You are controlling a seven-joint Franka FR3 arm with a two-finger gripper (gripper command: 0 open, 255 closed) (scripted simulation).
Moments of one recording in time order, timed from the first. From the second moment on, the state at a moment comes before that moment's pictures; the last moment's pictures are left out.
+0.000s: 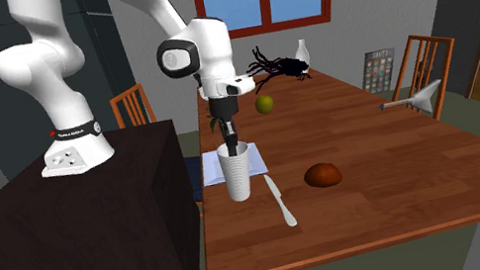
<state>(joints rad) -0.20 0.34 -0.18 -2.33 -0.06 2.69 -0.42</state>
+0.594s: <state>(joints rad) -0.19 0.23 -0.19 -2.33 -0.08 2.58 -0.41</state>
